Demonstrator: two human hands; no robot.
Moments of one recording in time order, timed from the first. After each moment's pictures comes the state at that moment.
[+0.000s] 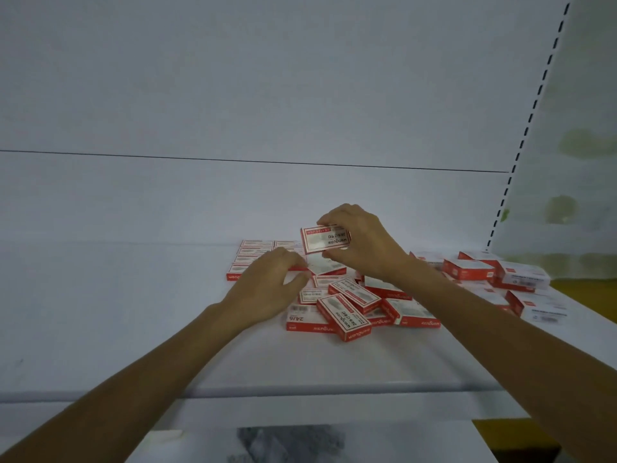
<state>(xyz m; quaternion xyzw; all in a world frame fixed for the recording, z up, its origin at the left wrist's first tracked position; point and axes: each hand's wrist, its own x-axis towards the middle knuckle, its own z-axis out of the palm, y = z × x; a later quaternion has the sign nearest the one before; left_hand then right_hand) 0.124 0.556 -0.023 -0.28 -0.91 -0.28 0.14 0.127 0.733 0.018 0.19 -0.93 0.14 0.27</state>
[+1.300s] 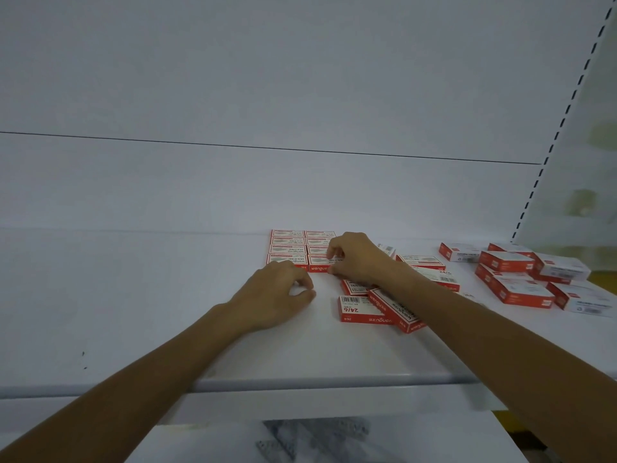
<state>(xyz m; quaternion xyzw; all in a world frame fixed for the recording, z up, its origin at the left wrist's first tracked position) 0.108 0.490 -0.043 -0.33 -0.91 -0.22 0.08 0.077 0.673 -0.023 0.06 -0.98 0.13 0.10</state>
